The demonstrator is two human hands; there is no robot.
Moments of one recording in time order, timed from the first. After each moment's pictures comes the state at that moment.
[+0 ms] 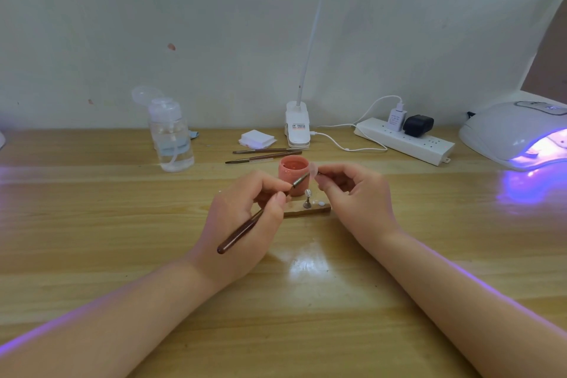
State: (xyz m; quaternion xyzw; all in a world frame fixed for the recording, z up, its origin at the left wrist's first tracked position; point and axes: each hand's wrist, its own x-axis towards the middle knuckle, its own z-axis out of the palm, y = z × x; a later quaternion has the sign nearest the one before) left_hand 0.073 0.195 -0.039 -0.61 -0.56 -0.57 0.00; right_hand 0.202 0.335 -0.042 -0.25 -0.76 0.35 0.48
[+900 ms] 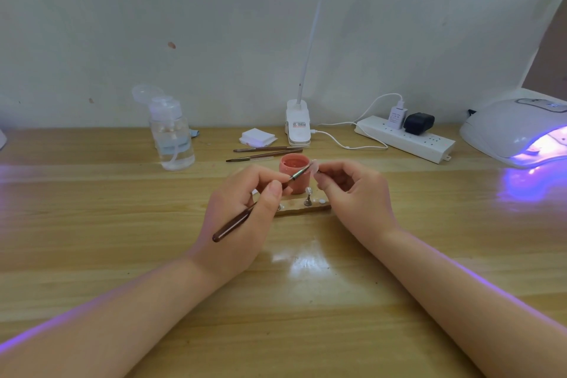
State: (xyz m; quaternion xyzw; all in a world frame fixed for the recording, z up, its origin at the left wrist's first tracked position) left_hand 0.076 0.192 -0.034 -0.59 -0.57 -0.57 -0.02; right_hand 0.201 0.334 -0.043 -0.25 -0.77 0.35 0.48
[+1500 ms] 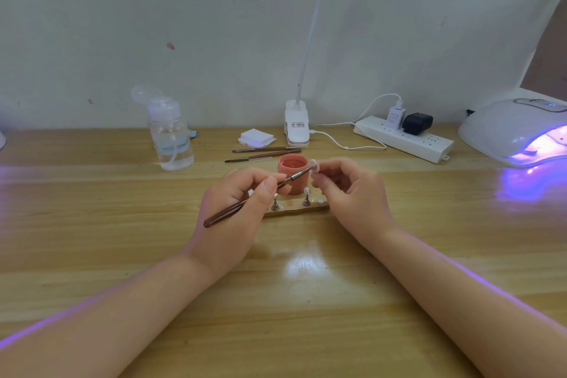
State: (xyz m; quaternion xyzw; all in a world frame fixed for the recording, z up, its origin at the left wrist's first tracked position) left_hand 0.070 0.197 -0.035 -0.55 -0.56 -0.61 -0.08; right_hand 0.202 0.333 -0.041 -0.24 -0.76 0.39 0.46
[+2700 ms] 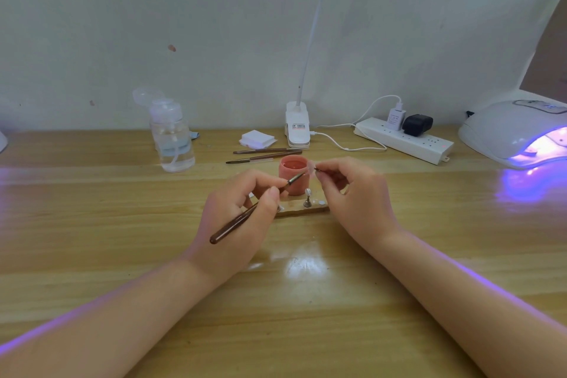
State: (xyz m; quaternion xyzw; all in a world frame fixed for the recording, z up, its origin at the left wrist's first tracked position) left_hand 0.074 0.191 -0.034 -0.57 -0.58 -0.59 -0.03; right_hand 0.203 0.335 -0.039 -0.22 -0.82 0.17 0.49
